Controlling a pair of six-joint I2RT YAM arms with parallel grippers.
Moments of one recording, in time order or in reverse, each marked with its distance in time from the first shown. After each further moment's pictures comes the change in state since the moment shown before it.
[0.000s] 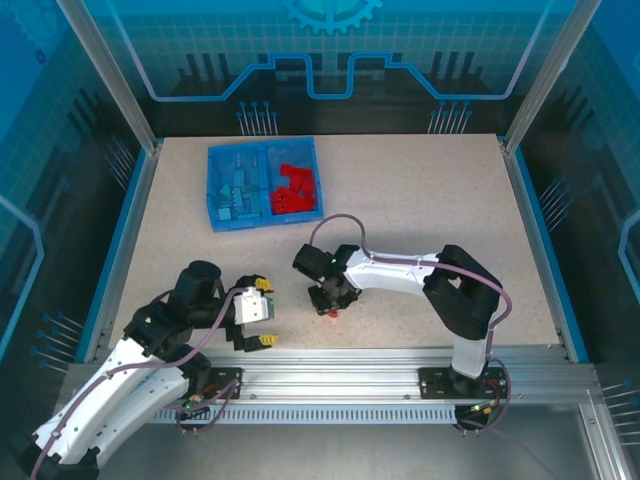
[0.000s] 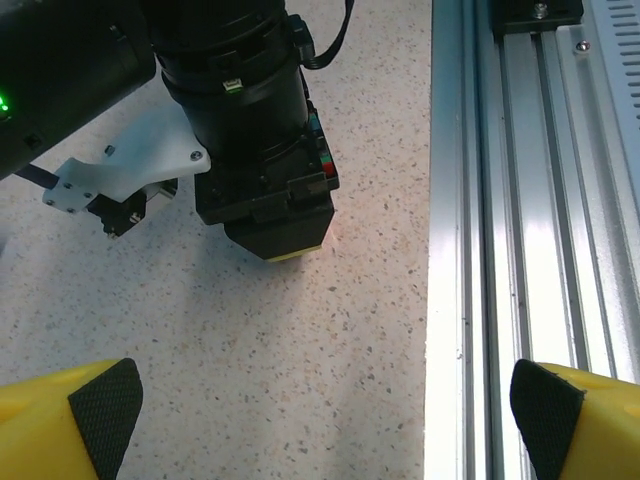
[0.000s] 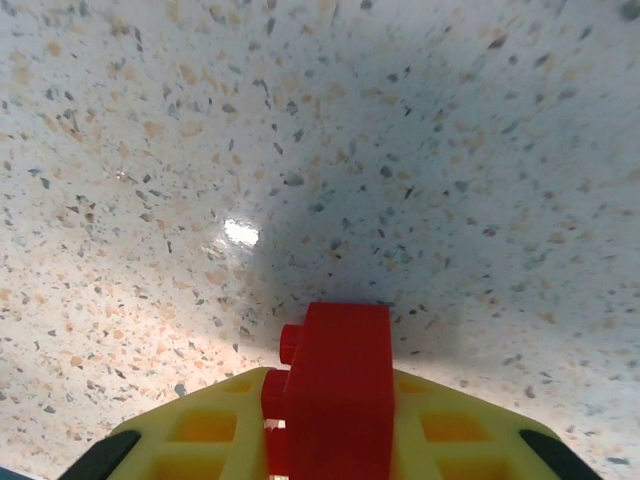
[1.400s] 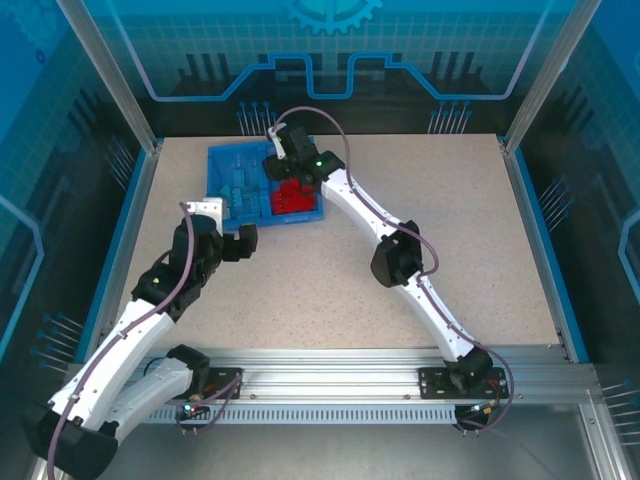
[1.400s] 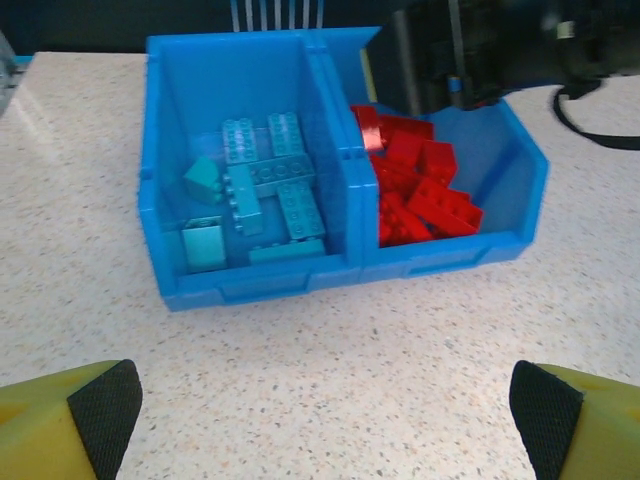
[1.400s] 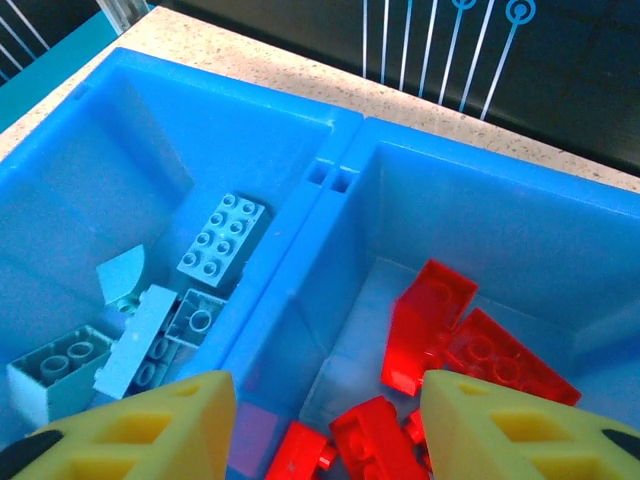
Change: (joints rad) left arm 0.156 0.292 0.219 0.267 -0.842 -0.970; right arm -0.321 0.855 1.590 0.056 0.048 -0.507
